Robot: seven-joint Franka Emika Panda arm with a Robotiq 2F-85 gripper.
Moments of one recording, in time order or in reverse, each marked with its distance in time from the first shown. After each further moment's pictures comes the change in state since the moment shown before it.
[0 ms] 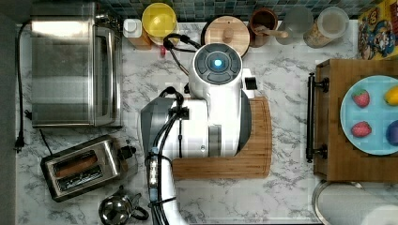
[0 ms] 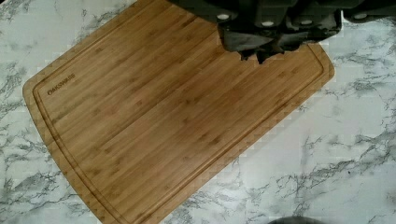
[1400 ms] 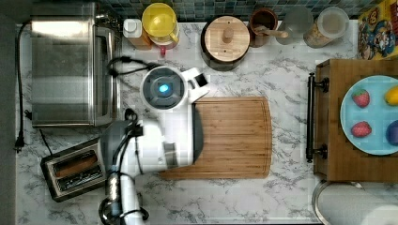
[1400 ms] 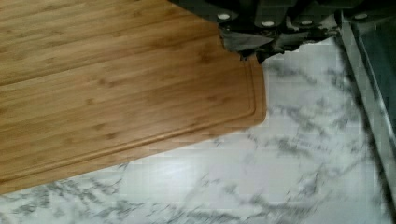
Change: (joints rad) arm 0.031 -0.027 0.156 -0.154 0.044 0.232 -0.282
